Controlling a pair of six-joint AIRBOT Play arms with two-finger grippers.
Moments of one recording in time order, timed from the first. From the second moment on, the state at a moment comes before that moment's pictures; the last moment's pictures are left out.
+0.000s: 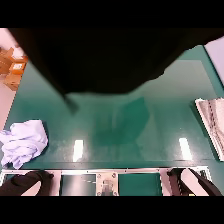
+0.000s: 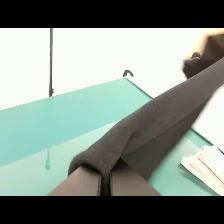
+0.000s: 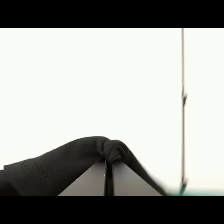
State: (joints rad) left arm -0.22 -0.93 2.14 1.11 -1.35 -1.57; right arm -0.62 -0.92 2.10 -0.67 1.11 1.41
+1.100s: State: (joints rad) left arm -0.04 -1.74 1.69 1.10 -1.14 -1.40; right arm -0.16 -1.72 1.68 -0.71 0.92 1.22
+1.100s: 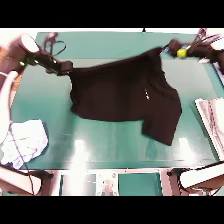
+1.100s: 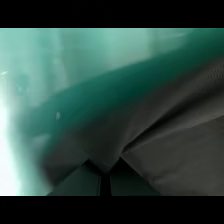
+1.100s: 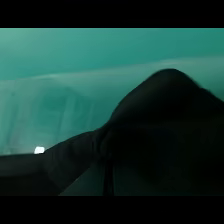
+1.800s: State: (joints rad) left arm 0.22 -1.89 1.81 0.90 -1.56 -1.32; right arm -0.55 -1.73 1.57 -0.78 1.35 1.28
